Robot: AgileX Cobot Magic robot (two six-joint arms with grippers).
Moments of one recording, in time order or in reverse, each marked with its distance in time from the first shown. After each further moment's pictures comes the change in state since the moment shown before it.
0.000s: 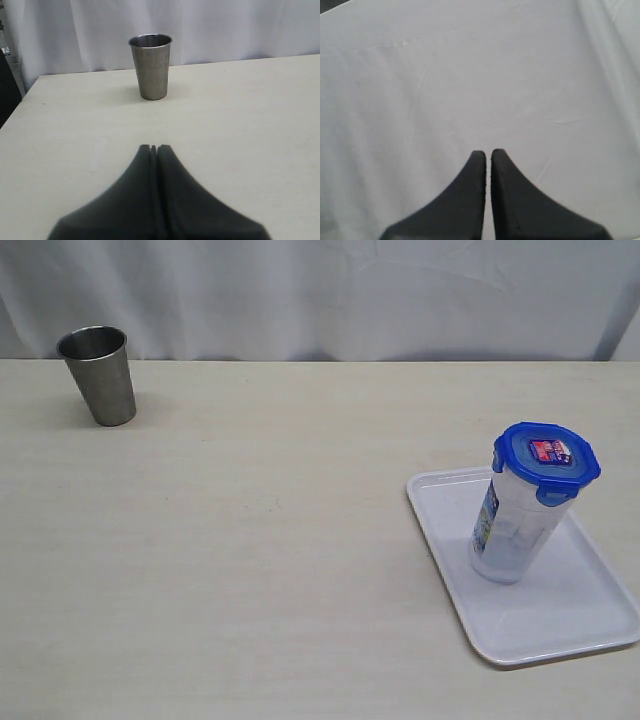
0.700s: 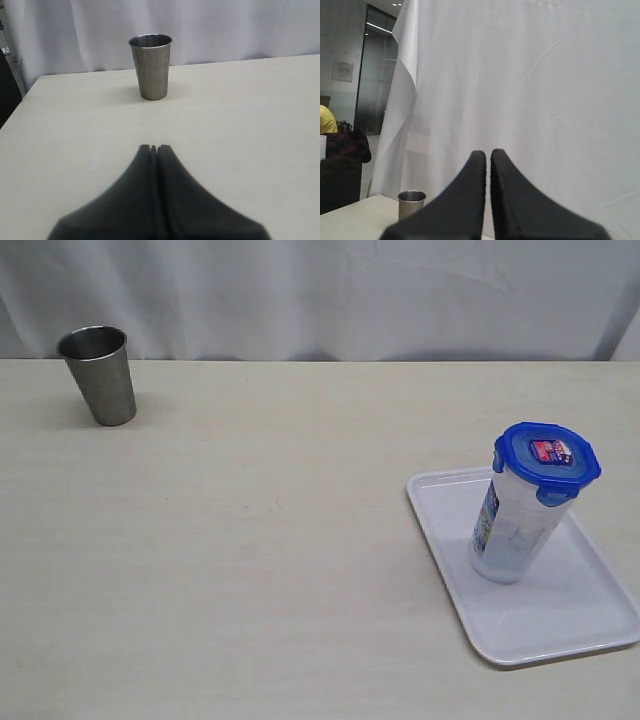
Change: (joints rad) left arm 0.000 0.000 0.000 0.000 0.000 0.000; right arm 0.000 0.000 -0.206 0.421 0.531 -0.708
